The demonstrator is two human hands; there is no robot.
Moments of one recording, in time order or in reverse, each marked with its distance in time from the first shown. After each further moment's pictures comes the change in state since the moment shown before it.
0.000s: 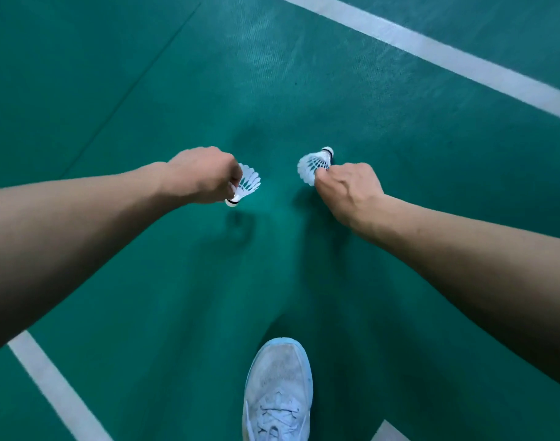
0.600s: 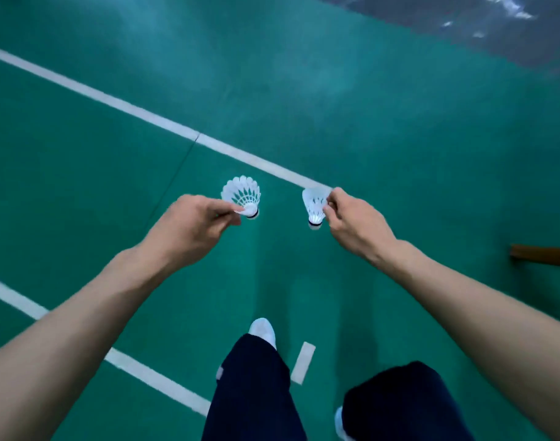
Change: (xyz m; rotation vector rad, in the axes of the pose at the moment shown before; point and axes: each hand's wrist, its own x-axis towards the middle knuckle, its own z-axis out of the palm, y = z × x) left_hand -0.353 0.040 -0.501 -0.651 0.329 0.188; right_hand -0.307 0.144 -0.496 0.736 0.114 0.468
